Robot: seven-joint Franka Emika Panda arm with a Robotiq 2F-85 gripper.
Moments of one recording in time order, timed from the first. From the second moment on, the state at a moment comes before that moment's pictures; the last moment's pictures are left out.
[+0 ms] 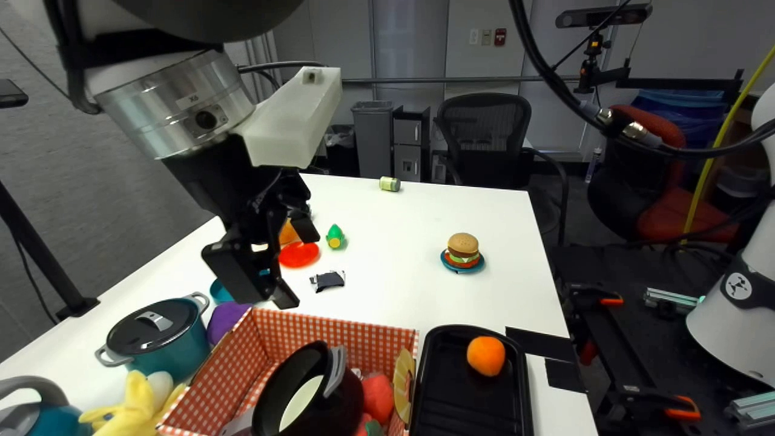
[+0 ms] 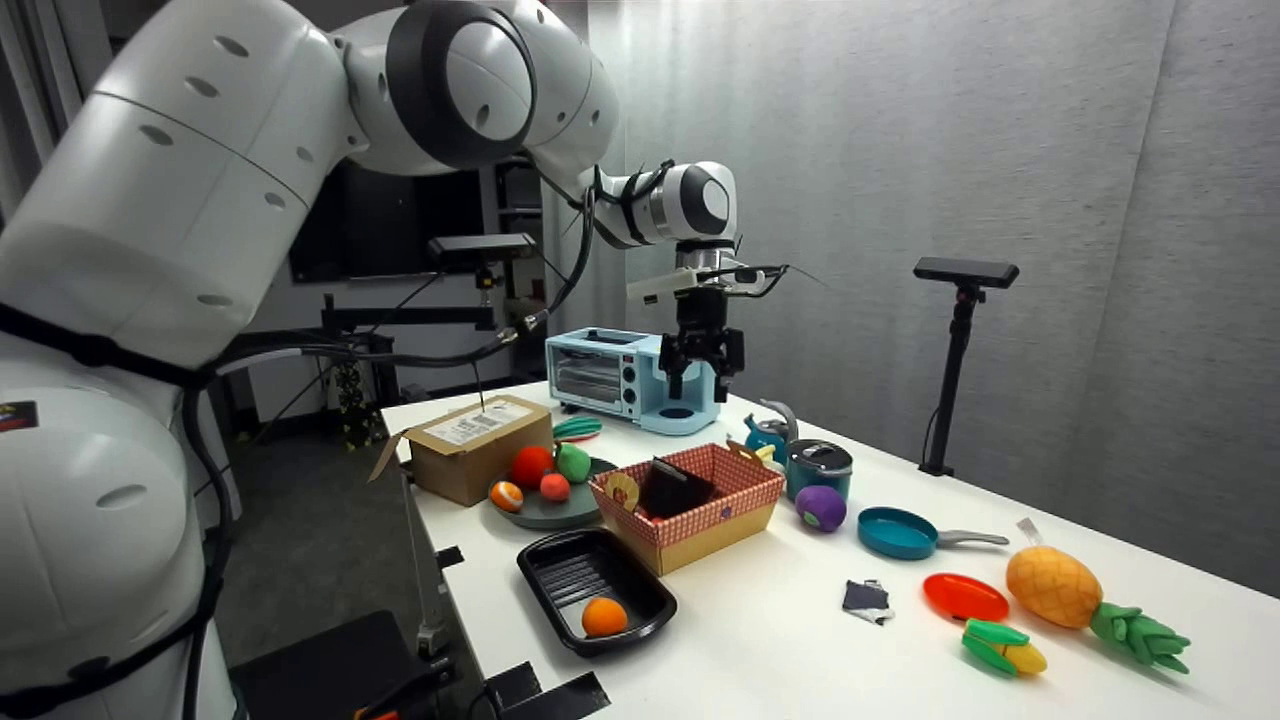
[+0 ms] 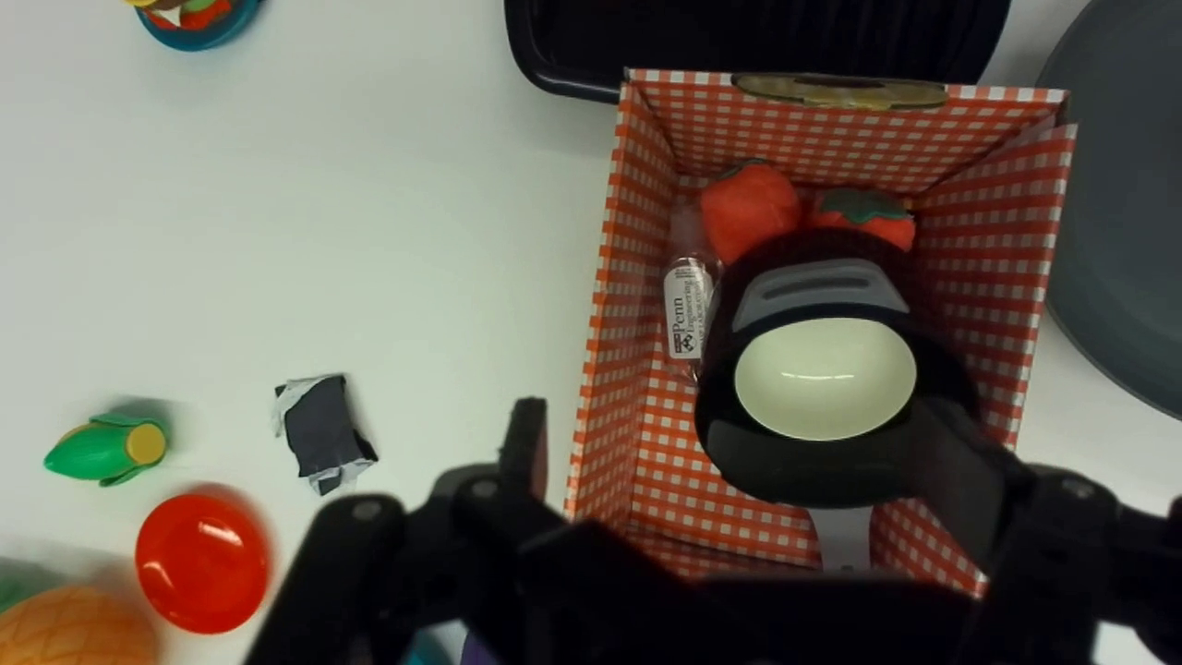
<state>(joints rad) 0.20 0.57 0.09 -1.37 -0.18 1.66 0.28</state>
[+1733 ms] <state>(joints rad) 0.22 0.81 0.00 -1.14 -0.03 1.52 0.71</state>
